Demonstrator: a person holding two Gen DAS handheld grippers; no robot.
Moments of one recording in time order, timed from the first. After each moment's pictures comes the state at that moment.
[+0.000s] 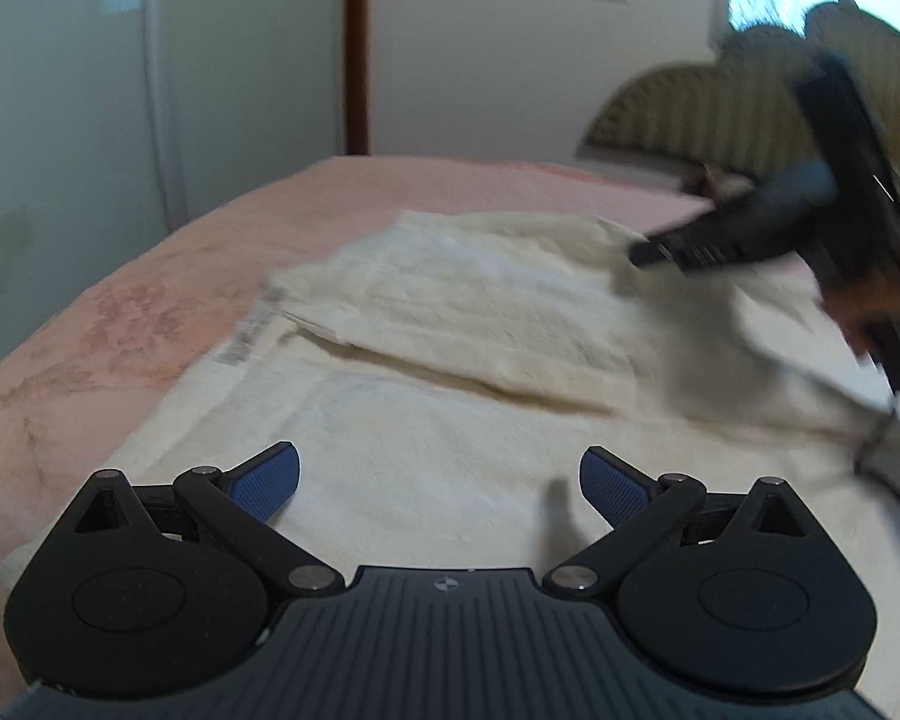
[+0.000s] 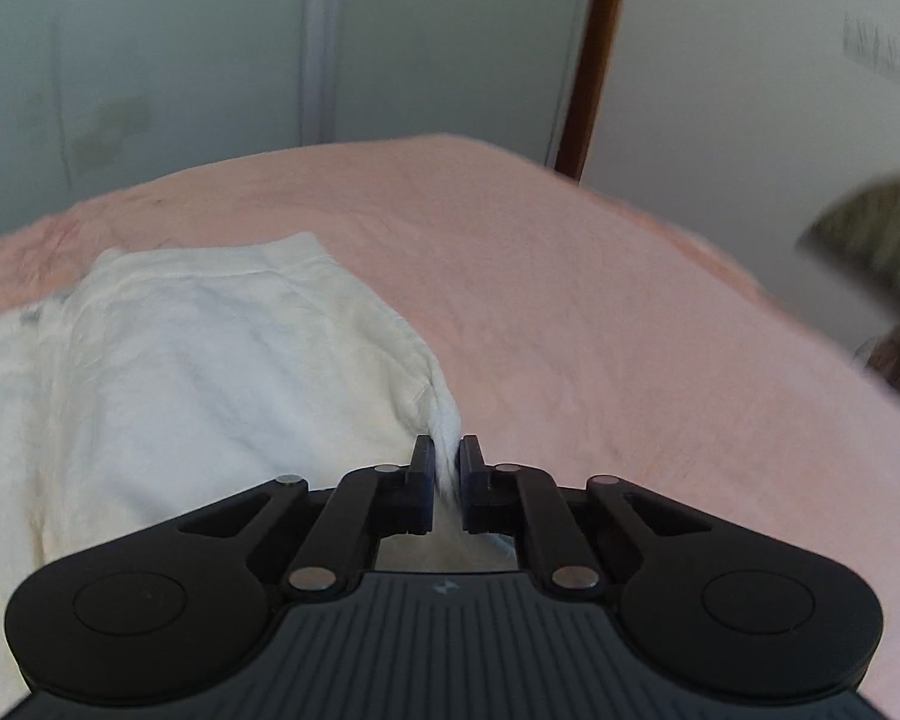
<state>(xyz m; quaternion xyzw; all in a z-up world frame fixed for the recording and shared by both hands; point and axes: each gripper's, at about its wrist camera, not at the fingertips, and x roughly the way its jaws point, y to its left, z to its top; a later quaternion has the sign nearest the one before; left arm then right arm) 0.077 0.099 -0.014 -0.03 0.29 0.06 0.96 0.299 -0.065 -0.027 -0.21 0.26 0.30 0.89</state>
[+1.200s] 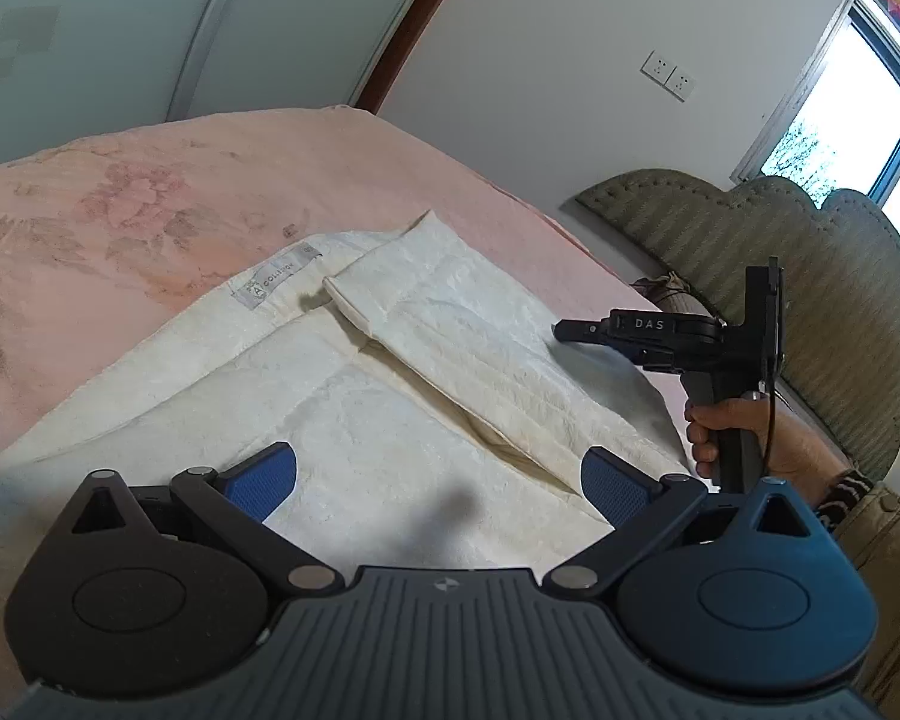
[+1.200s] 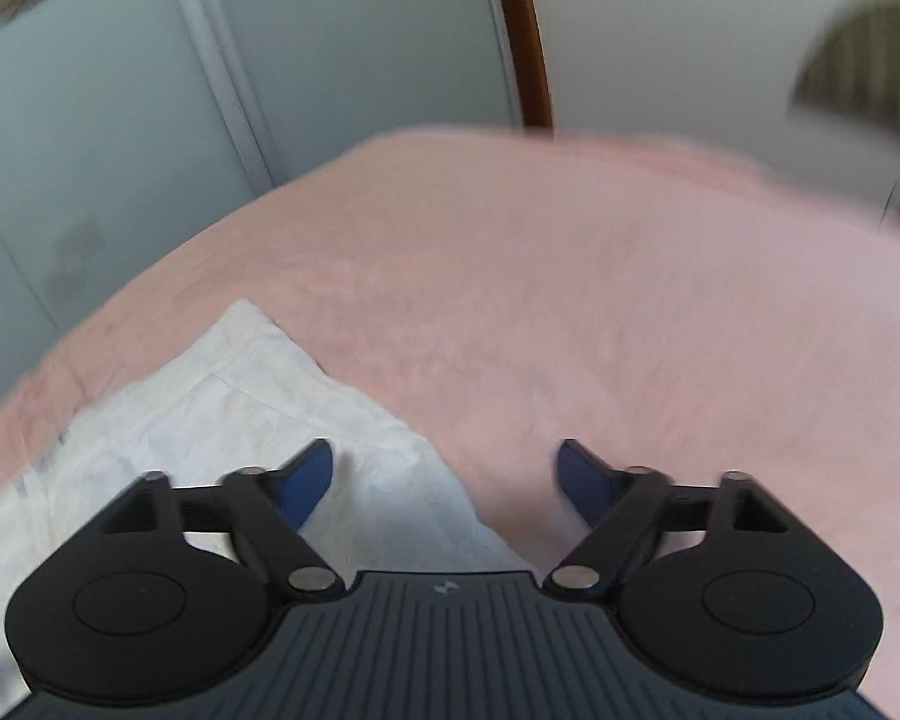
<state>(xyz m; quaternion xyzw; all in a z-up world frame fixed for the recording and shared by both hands) 0.084 0.166 -0.011 -0.25 0.30 0.00 0.92 0.391 -0.077 -0.042 0.02 0.39 0.32 0.87</state>
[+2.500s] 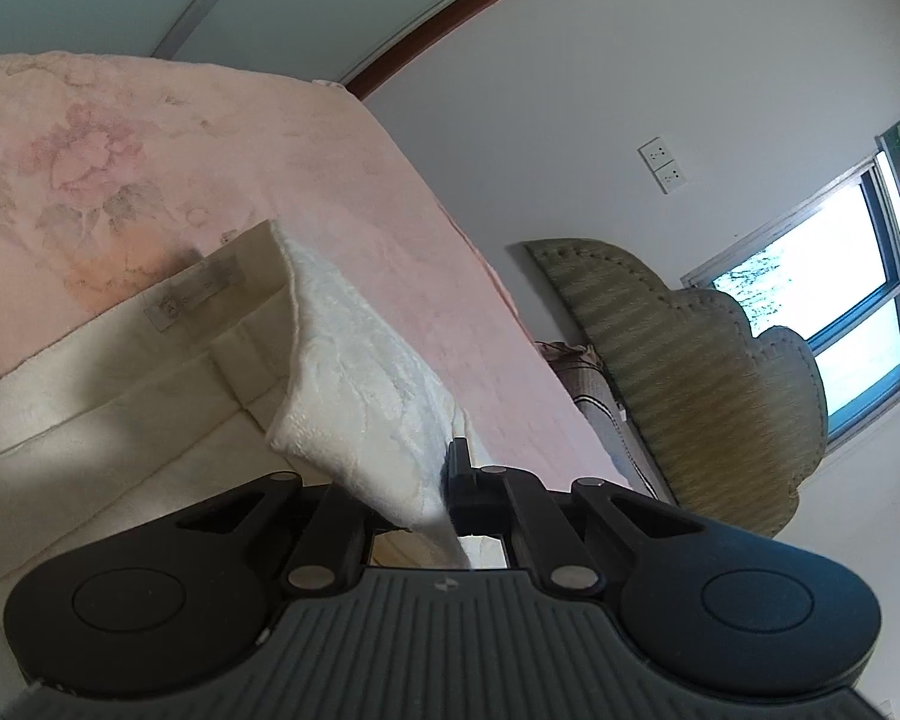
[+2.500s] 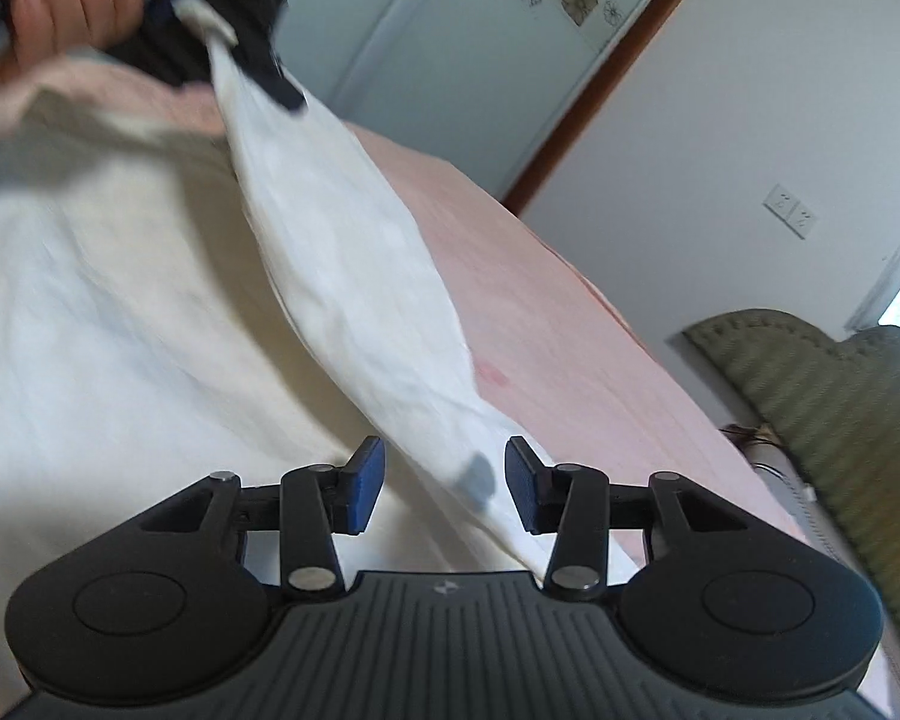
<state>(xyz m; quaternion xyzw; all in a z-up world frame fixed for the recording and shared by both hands) 0.118 0.190 0.019 -0.42 0.27 -0.05 0.86 0.075 -0.075 -0.041 -0.34 0.18 0.20 0.90</state>
